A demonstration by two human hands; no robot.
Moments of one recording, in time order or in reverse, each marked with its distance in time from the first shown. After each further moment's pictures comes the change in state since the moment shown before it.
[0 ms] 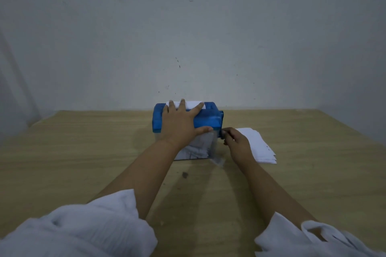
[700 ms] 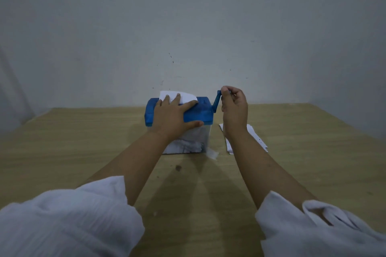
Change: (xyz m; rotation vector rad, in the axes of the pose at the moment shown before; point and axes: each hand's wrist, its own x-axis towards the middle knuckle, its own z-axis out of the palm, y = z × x) left_hand -0.003 -0.003 0.003 -0.044 0.040 0.059; right_hand 0.021 -0.074 -0.008 0.608 0.341 -0.068
